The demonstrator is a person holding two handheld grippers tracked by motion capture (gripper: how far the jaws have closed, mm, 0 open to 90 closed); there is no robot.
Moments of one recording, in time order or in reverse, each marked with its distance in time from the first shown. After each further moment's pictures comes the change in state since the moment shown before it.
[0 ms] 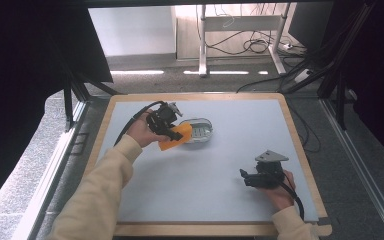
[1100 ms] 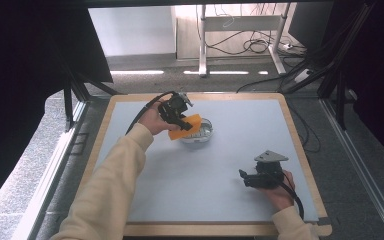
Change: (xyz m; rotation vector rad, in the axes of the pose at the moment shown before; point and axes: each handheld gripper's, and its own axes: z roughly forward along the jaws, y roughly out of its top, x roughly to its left) left arm 0.021 0.037 0.019 -0.026 -0.016 0.050; right arm 0.001 0.001 -0.001 -0.001 0.016 -0.004
